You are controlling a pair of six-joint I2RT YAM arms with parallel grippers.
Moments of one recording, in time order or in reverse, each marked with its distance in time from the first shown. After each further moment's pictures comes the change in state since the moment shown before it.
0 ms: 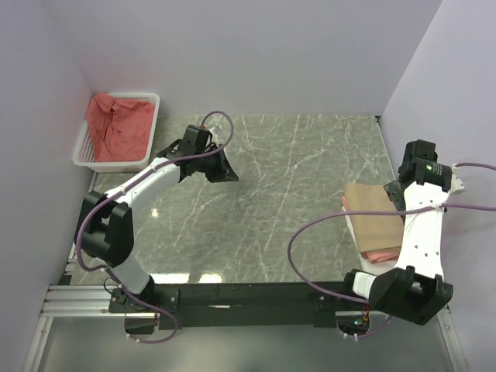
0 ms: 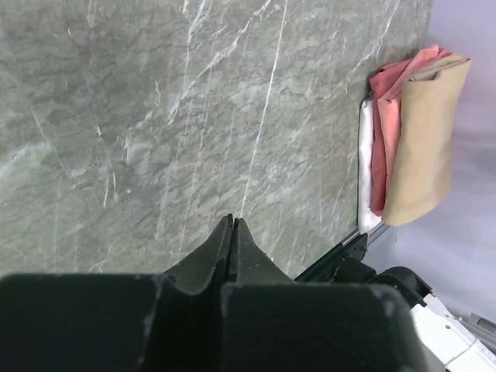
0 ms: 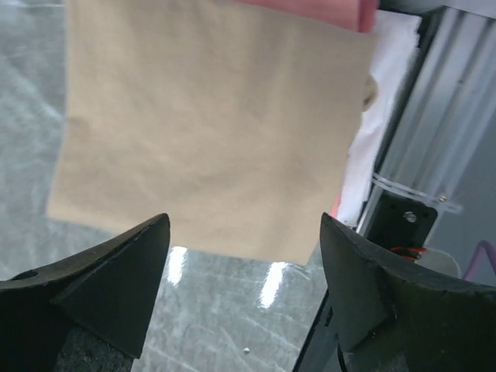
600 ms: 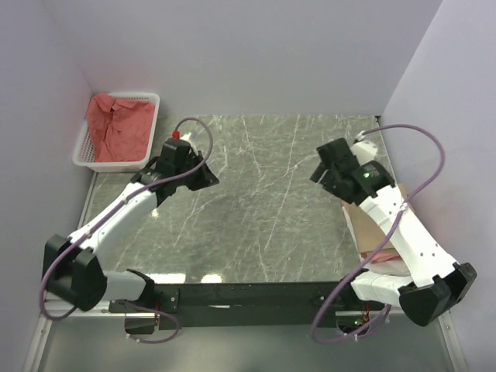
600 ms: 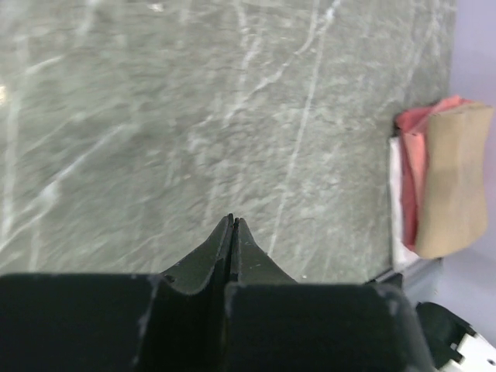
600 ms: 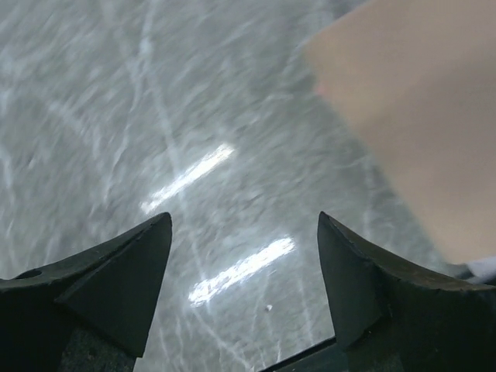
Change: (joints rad) left arm 0.002 -0.290 -0.178 -0.005 -0.220 0.016; right arm 0.766 0.004 0.036 0.171 0.082 0.049
